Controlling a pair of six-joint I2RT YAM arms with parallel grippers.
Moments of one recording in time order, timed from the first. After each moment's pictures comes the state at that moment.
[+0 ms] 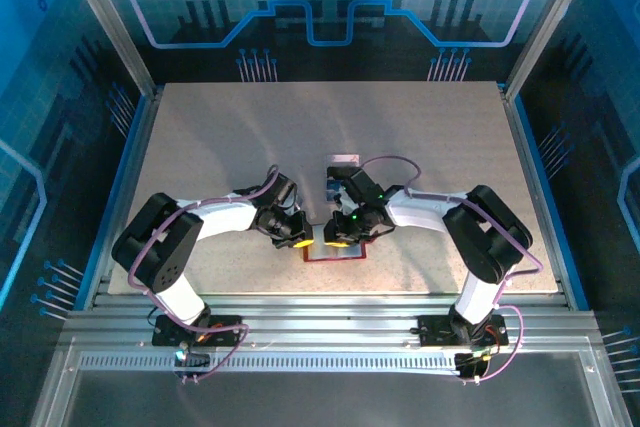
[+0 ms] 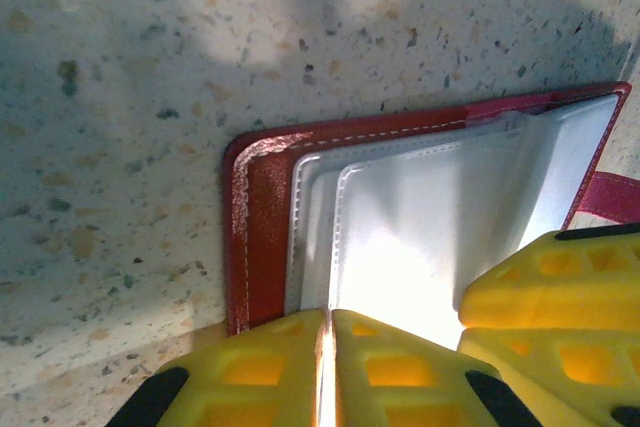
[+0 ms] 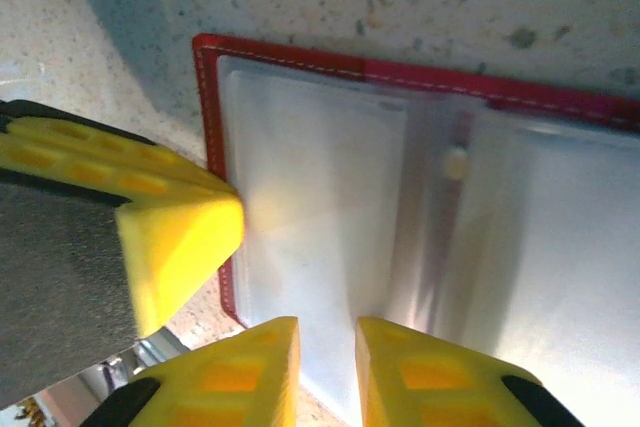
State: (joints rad) left arm -0.53 1.66 0.78 -0.31 0.53 -0.85; right arm 0.69 1.75 0.92 -0.32 -0.55 0.74
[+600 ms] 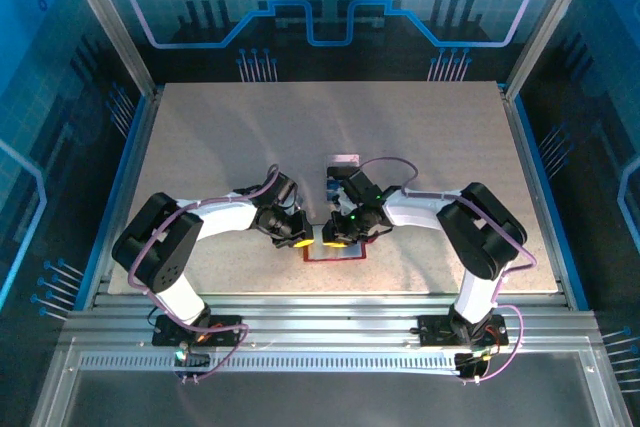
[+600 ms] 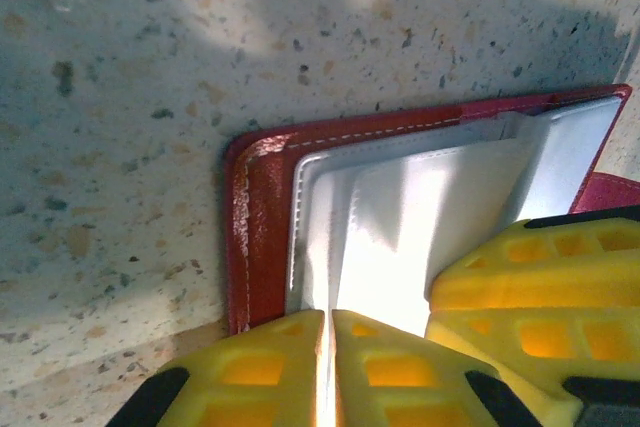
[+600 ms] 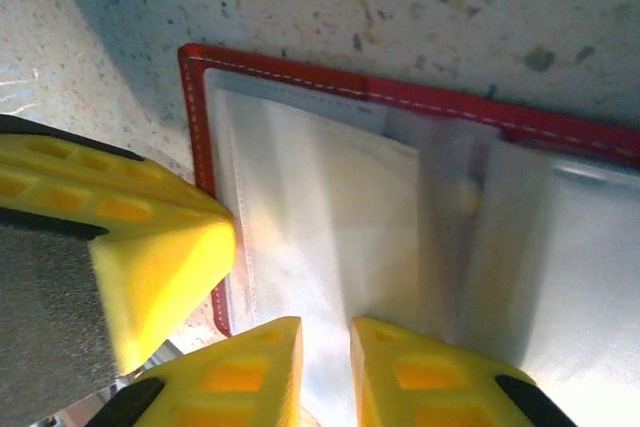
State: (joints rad) left arm -0.53 1.66 0.79 -0.32 0.53 -0.85; right arm 0.69 1.78 0.93 -0.31 -0.55 0.74
